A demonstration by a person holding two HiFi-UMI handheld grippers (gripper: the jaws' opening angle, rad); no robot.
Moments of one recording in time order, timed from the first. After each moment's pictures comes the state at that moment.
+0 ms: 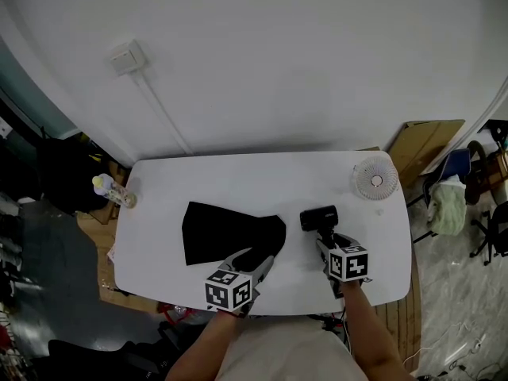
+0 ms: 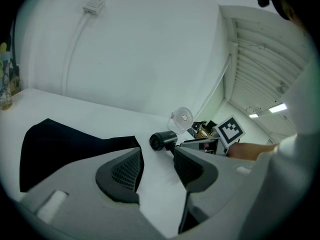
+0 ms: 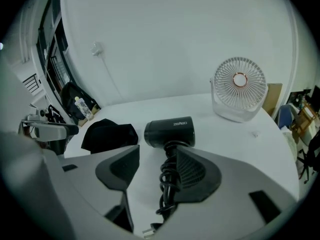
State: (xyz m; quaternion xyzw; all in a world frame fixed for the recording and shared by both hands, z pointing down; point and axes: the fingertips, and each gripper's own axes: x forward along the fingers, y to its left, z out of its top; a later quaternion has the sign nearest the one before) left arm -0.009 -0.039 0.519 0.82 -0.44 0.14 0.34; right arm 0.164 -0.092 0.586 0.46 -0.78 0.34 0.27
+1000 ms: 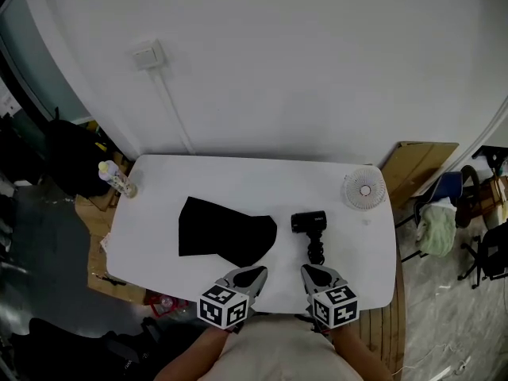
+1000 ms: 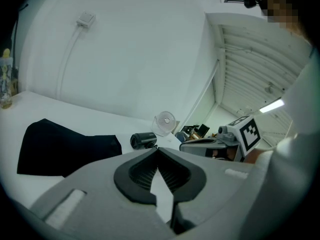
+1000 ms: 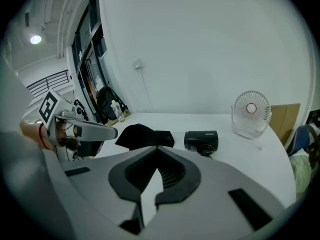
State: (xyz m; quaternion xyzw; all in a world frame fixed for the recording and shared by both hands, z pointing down) left arm 0.031 0.025 0.474 0.85 -0.42 0.11 0.31; right arm 0.127 0.007 0.494 0.38 -0.87 0.24 0.22
